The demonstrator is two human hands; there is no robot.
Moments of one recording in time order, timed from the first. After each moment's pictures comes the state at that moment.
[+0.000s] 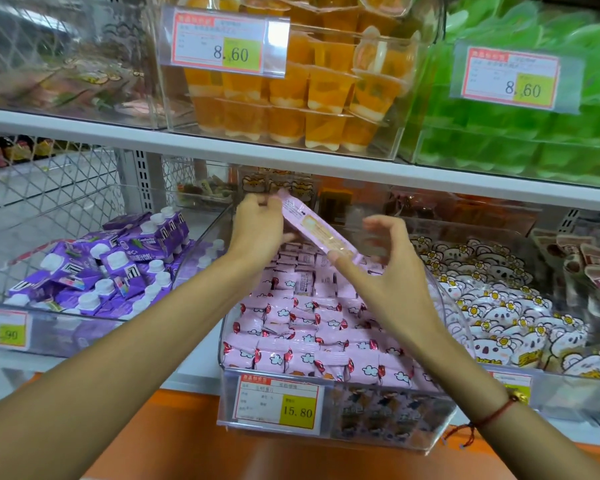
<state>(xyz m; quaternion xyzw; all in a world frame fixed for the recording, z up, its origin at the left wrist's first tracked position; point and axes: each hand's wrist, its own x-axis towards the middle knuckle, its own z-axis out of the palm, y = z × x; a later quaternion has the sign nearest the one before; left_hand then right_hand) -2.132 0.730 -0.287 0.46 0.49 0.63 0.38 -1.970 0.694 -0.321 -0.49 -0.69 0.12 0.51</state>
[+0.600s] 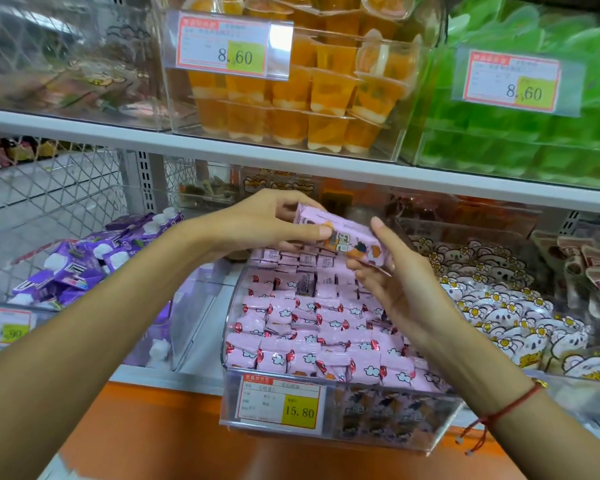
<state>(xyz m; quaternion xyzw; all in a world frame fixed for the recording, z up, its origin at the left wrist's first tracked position) -2.168 0.730 -0.265 0.75 0.40 0.34 0.40 -1.972 0.681 -0.294 -0.39 -0.40 0.58 0.59</state>
